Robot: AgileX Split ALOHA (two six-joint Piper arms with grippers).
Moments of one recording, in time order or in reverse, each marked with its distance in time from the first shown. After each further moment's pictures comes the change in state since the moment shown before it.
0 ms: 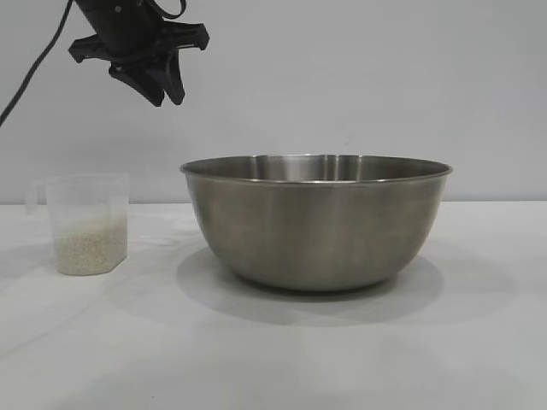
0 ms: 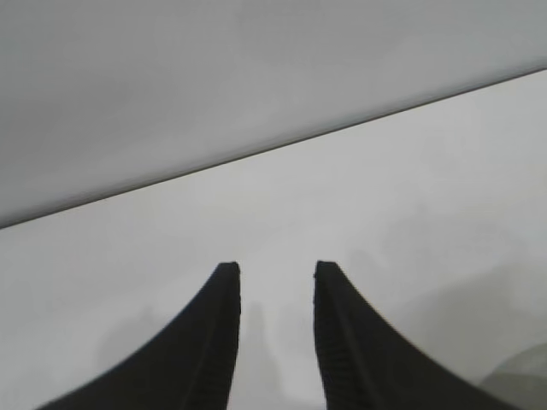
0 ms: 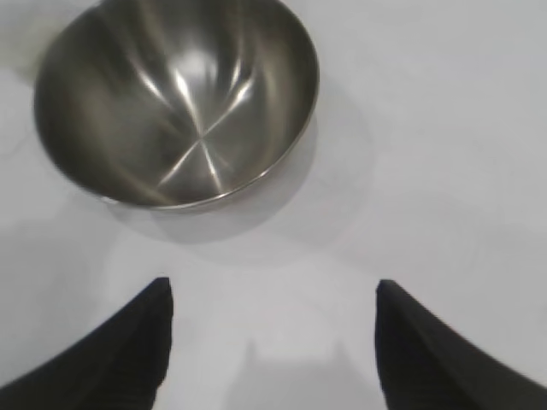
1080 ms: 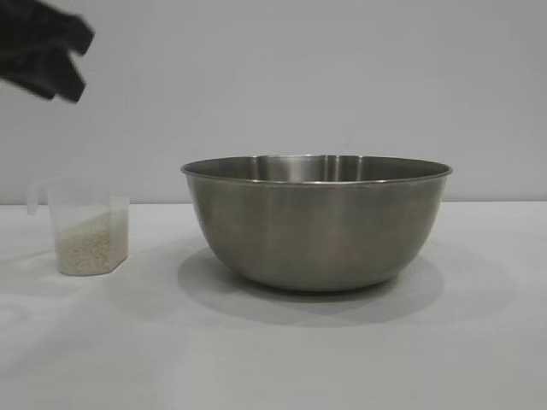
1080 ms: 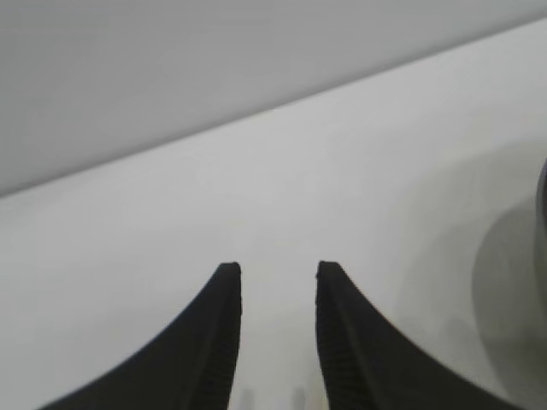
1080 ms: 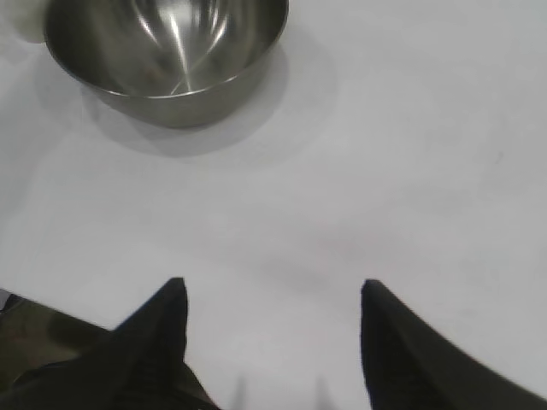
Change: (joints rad) left arm 0.000 -0.392 1.169 0.003 -1.041 0.048; right arm -0.113 -0.424 0.122 -0.023 0.157 0.011
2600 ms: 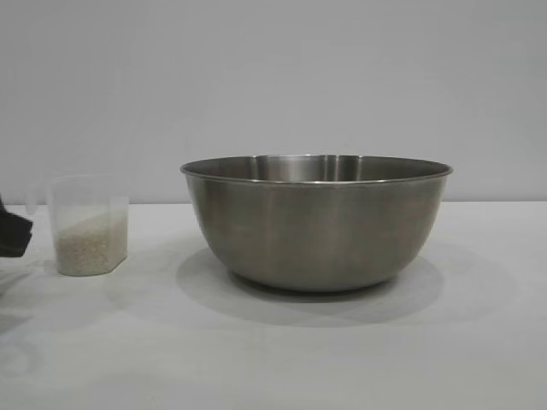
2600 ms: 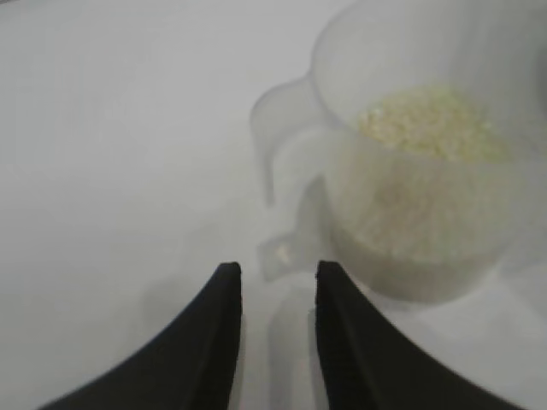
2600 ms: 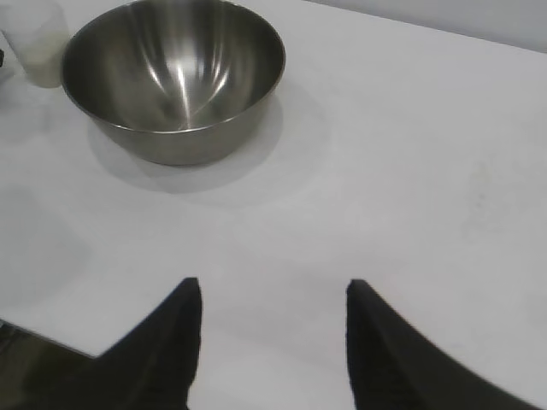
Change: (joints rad) left arm 0.000 0.432 -0.014 -0.001 -0.436 -0.067; right arm 0.000 -0.073 0.002 0.000 0.004 0.002
